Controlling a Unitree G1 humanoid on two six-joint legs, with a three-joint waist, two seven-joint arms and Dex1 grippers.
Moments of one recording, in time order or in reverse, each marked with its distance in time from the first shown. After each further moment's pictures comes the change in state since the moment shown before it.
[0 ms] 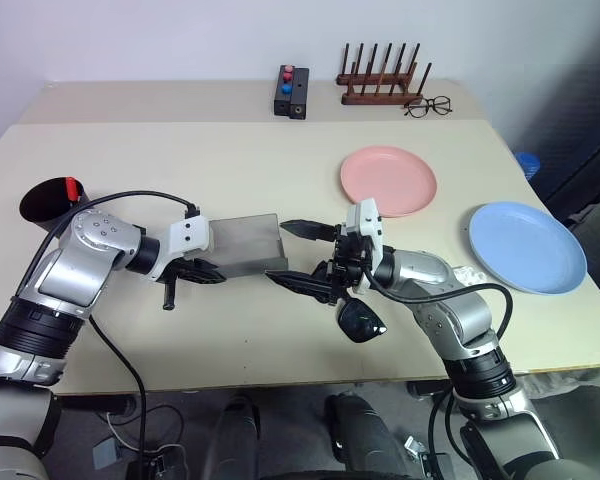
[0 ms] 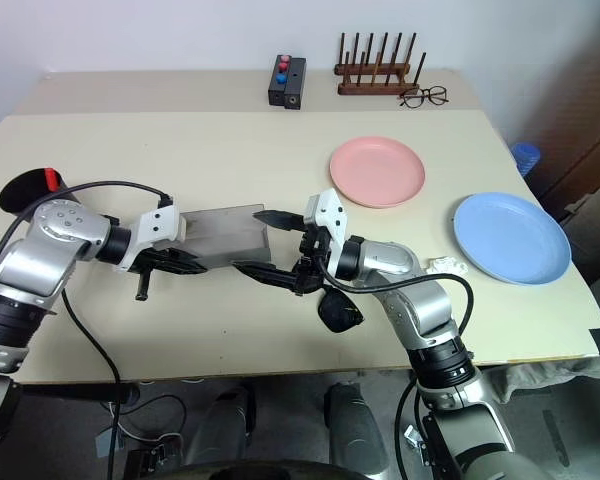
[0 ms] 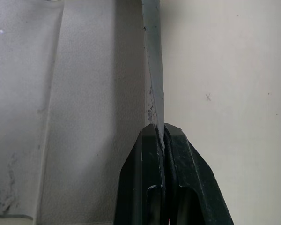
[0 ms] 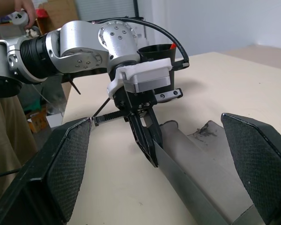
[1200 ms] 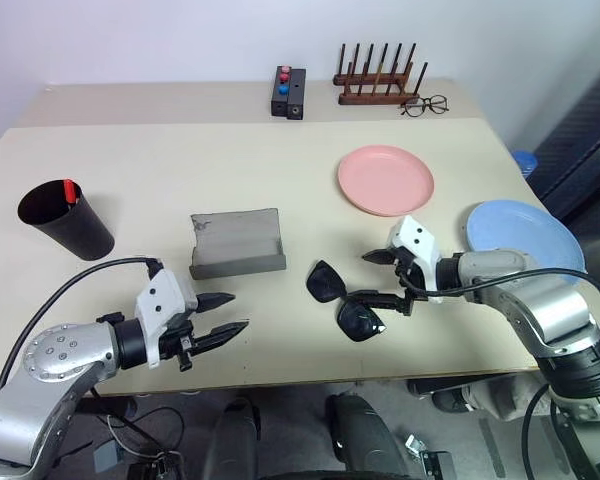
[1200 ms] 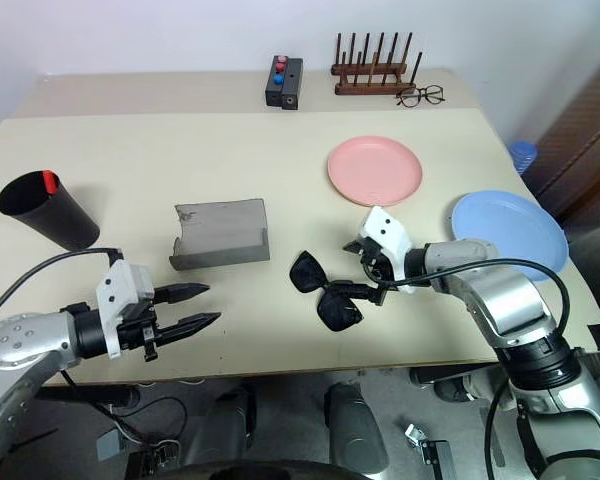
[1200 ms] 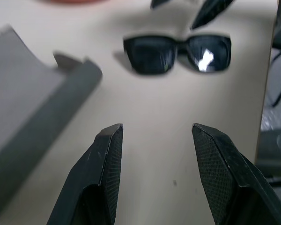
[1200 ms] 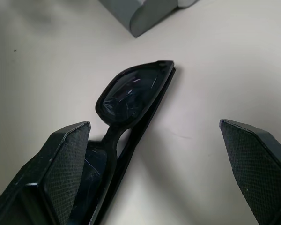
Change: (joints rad) left arm 0.772 -0.131 0.456 -0.751 -0.349 0.185 0.468; right arm 0.019 -0.464 -0.006 -0.087 -0.076 0.419 -0.032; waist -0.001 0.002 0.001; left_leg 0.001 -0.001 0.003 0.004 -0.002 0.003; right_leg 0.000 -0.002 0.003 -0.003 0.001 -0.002
